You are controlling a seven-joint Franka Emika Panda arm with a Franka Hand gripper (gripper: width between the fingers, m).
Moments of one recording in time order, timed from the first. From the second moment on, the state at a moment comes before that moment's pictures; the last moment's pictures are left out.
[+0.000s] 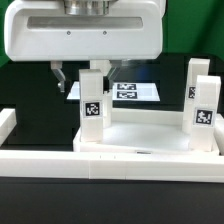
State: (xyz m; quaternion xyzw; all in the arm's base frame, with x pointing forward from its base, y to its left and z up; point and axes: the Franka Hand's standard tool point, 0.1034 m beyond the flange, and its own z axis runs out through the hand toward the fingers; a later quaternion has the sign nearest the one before) arm 0.612 -0.077 0.106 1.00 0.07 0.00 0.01
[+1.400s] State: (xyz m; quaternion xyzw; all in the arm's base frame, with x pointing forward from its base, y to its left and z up) arm 0.610 -0.079 0.103 0.92 -0.40 0.01 -0.03
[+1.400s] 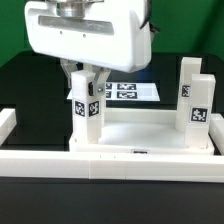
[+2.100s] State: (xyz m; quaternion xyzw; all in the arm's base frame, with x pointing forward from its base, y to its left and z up) arm 0.611 -0.081 0.102 0.73 -0.68 -0.01 -0.05
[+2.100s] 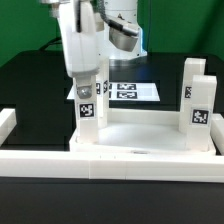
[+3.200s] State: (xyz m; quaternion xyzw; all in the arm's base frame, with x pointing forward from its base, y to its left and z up) arm 0.611 -0.080 0.102 0.84 -0.53 0.00 -0.05
